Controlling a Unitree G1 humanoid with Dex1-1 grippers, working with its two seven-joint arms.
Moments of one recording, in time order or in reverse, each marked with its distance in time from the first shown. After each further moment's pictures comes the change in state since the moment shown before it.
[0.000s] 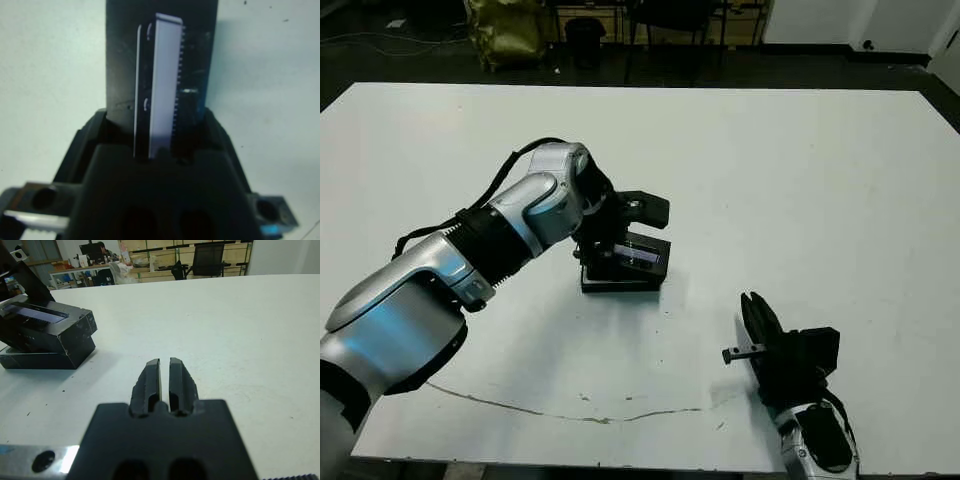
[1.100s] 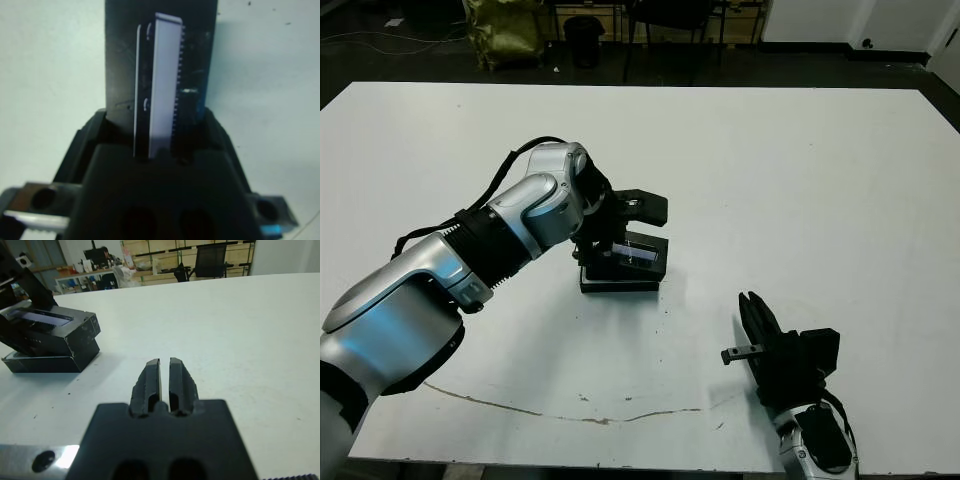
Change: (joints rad) left arm -0.003 0.013 -0.004 -0.050 -0.001 0.087 -0.032; right arm -0.001 0.004 0.000 0.013 0.036 -0.026 0.031
